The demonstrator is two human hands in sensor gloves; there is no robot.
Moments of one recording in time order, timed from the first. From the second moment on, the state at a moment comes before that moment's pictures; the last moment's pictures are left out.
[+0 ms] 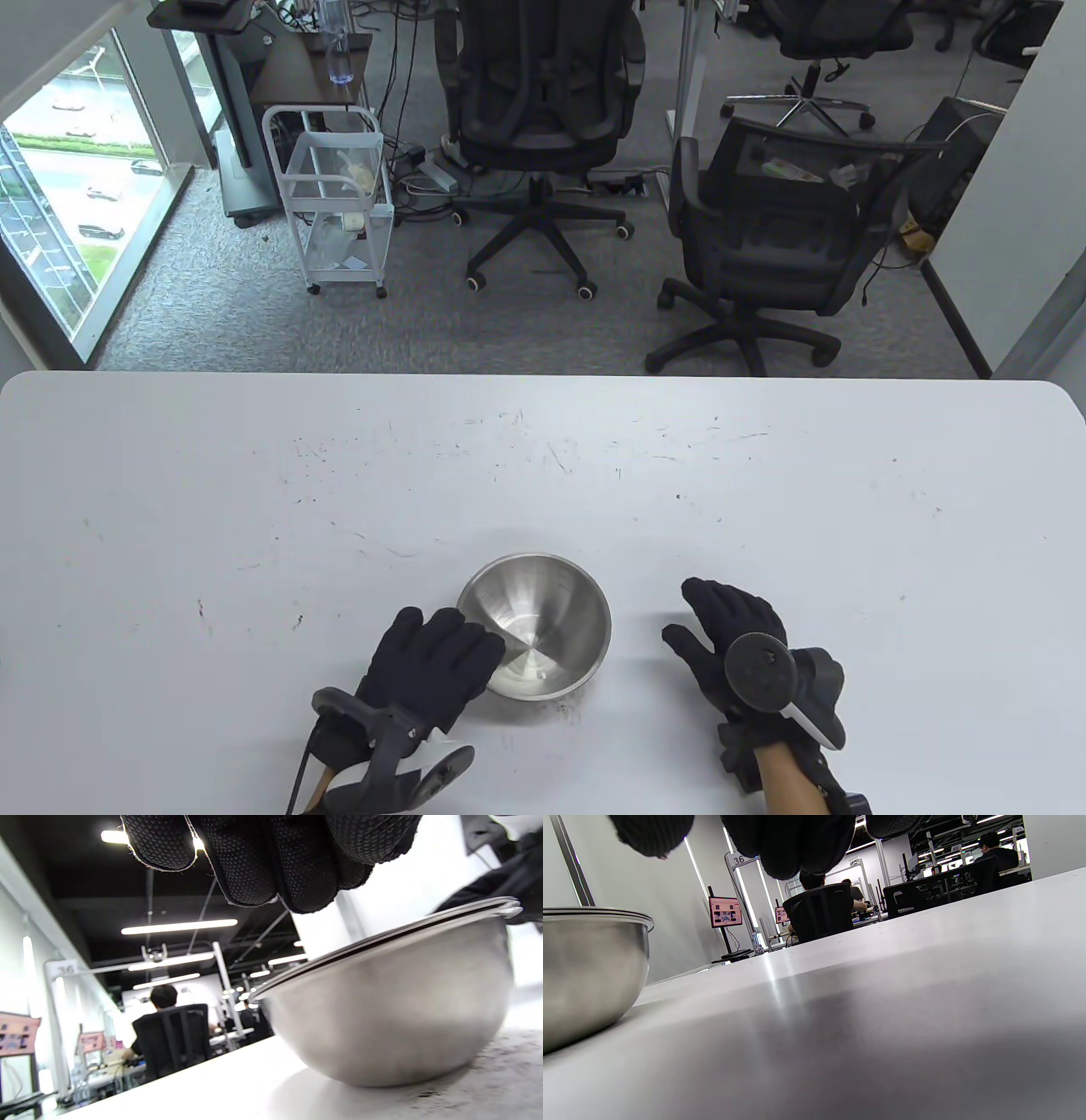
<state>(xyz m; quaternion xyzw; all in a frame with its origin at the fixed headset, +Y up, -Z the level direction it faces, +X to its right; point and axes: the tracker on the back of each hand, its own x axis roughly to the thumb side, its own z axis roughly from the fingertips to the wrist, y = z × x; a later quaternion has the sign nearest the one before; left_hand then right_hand) -0.155 -0.719 -0.240 0.25 -0.22 -0.08 0.94 0.209 -0.755 -0.300 0.08 -0.07 0.98 0.17</state>
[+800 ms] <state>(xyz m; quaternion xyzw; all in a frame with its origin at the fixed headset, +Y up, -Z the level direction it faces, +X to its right) -0.219 -0.730 -0.272 0.21 -0.10 0.03 0.97 0.190 -0.748 -0.293 0.11 -0.07 0.98 0.16</state>
